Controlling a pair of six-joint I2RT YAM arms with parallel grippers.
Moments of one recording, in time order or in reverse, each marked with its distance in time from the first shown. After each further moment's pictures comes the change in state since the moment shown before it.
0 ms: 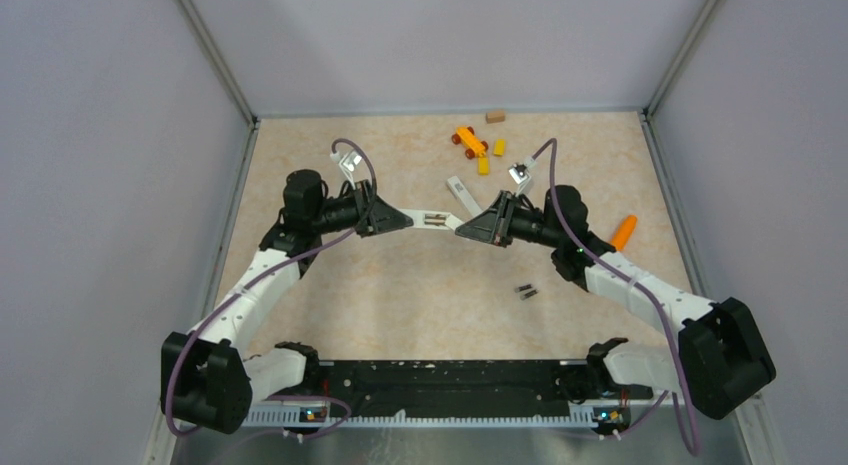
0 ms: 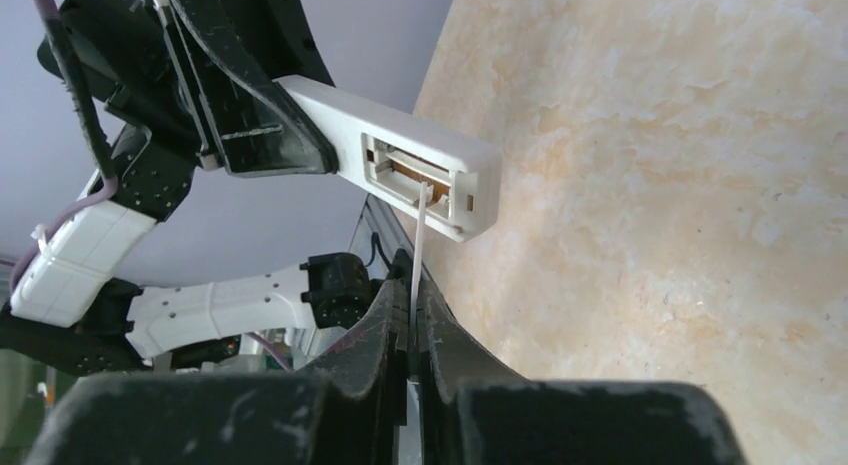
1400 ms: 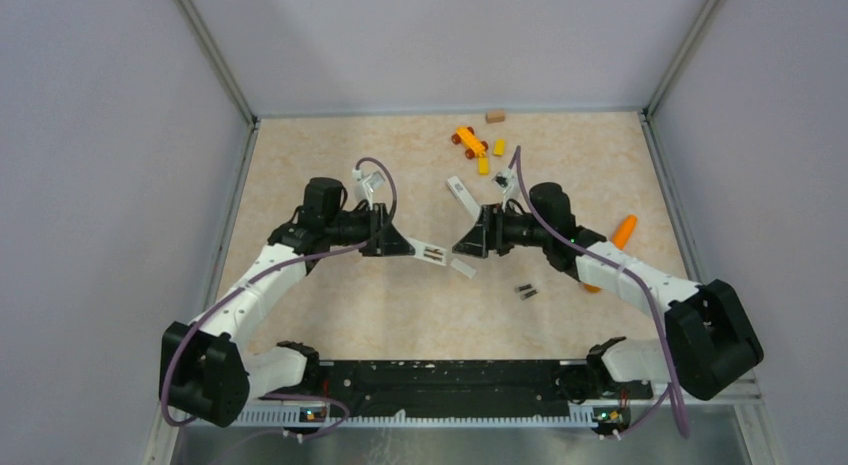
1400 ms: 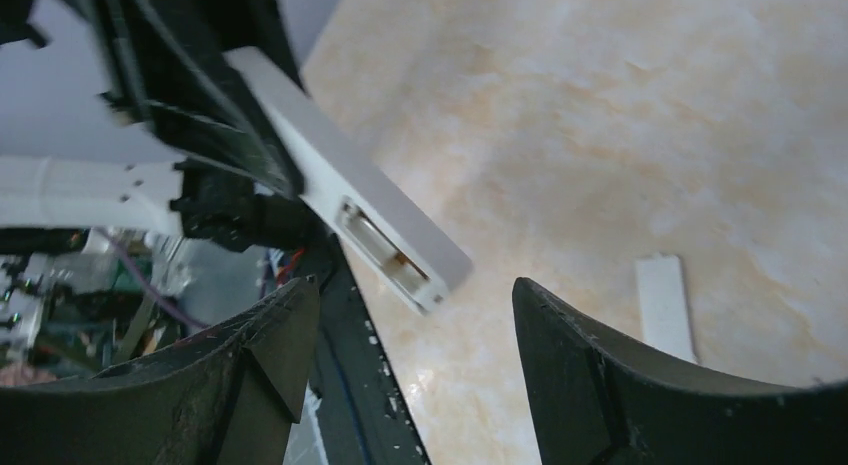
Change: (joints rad) left arm -0.085 0.036 0.037 -0.341 -0.071 0.311; right arm -0.002 0.093 0.053 -0.238 -0.016 -0.418
